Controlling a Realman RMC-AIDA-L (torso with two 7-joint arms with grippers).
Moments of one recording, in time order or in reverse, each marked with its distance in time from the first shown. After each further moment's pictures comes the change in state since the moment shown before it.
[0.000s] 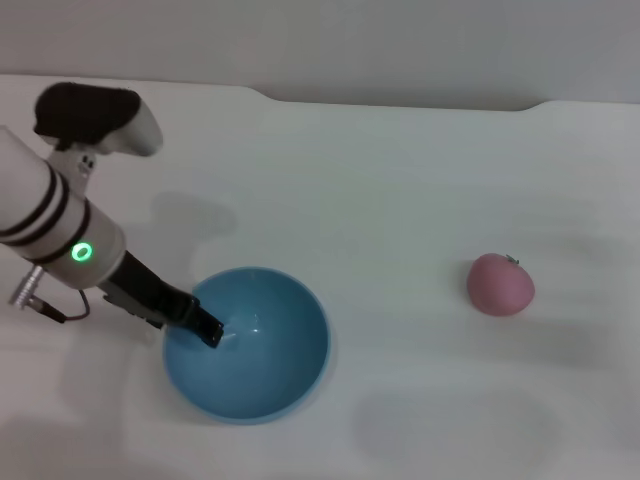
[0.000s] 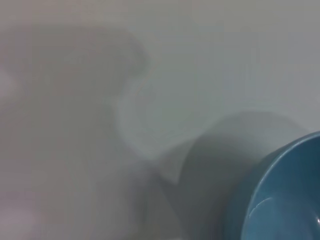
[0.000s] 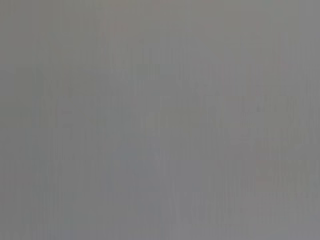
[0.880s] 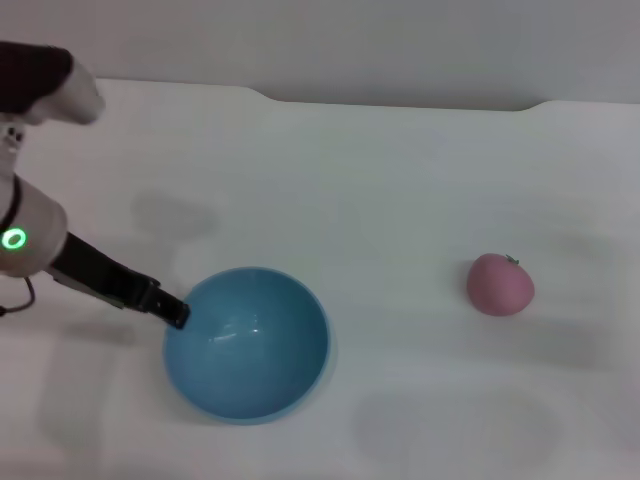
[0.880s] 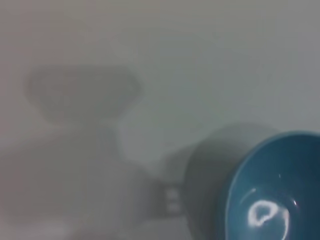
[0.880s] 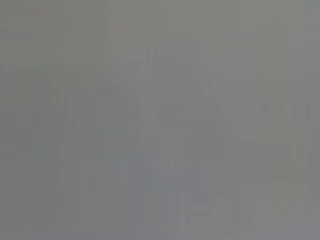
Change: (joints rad) left arm 0.143 0.003 -0.028 0.386 0.009 0.183 -0.054; right arm 0.001 -0.001 -0.012 0.003 0.000 0.000 -0.002
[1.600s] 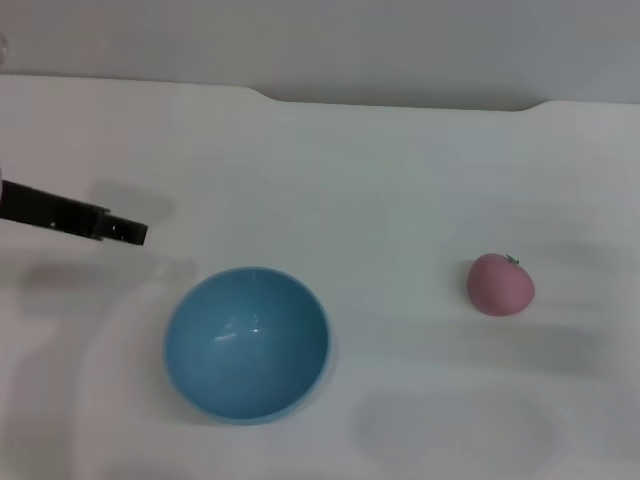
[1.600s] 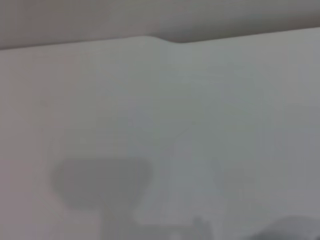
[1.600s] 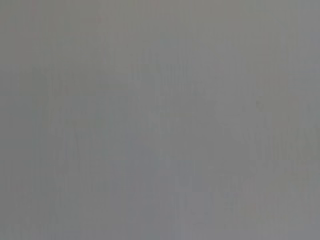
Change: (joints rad) left arm 0.114 0.006 -0.108 0.095 -0.050 -0.193 0.097; right arm -0.013 -0.001 0.000 0.023 0.000 -0.016 0.005
